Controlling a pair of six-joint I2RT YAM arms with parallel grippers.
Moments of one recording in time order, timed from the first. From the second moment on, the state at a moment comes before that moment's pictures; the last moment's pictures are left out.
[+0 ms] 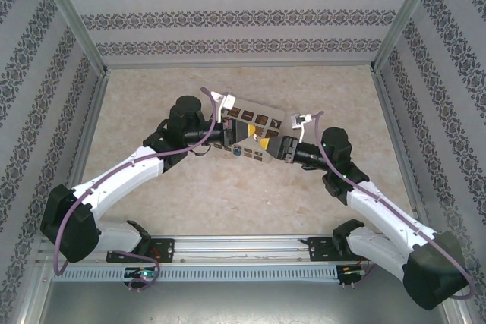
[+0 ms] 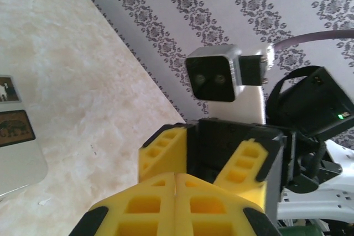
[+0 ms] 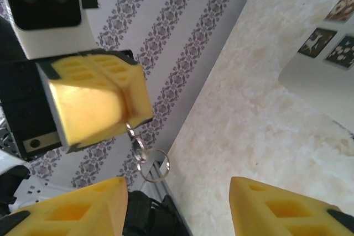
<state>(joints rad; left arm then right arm) -0.59 1.32 0.99 0.08 0.66 -0.66 0.45 0.96 0.52 0.31 -0.74 0.91</state>
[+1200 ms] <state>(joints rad) -0.59 1.32 0.99 0.09 0.67 -0.66 0.49 1.04 0.59 0.37 -0.75 0.89</state>
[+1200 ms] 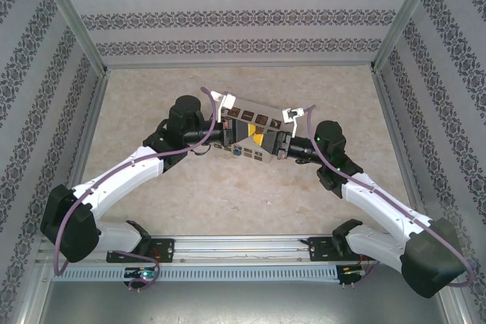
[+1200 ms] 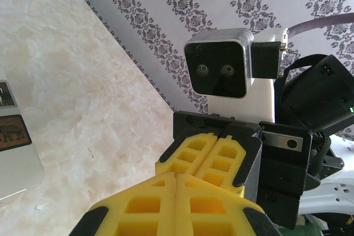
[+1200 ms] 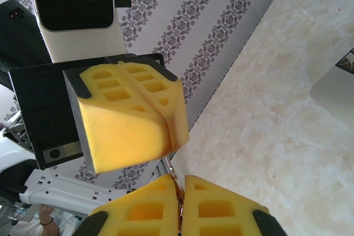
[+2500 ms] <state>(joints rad) -0.48 1.15 0.64 -0.05 0.34 -0.43 0.39 1.28 0.69 -0.09 -0.64 0.55</state>
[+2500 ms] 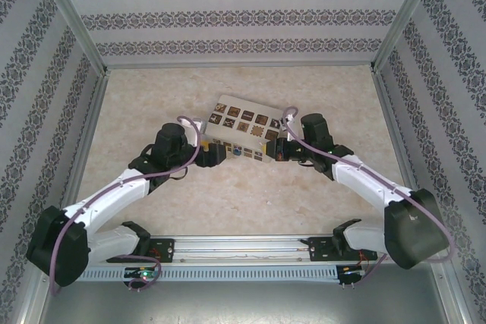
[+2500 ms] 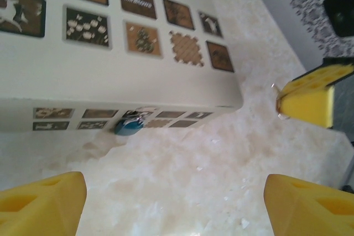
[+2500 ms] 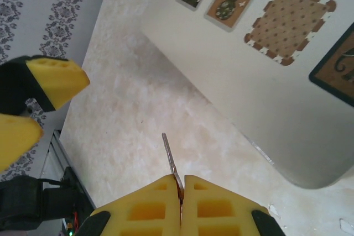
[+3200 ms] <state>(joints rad) -0.51 1.56 0.72 0.09 0.34 -0.45 0.35 1.40 0.72 -0.07 -0.64 0.57</state>
